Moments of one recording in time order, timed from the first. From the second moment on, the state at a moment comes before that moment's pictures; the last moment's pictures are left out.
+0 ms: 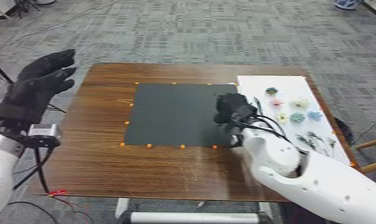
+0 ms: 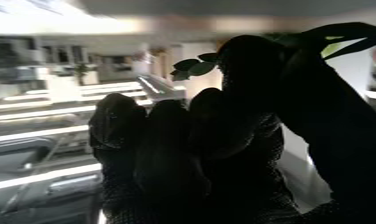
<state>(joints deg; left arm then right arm) 122.7 -45.5 -113.8 -127.5 52.3 2.6 -1.0 -55.0 -44.8 22.0 -102.5 -125.2 13.8 32.0</state>
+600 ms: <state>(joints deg) 111.9 -41.4 -106.1 -124.1 51.9 1.9 -0.8 -41.7 -67.5 11.3 -92.1 -123.2 14.4 36.0</state>
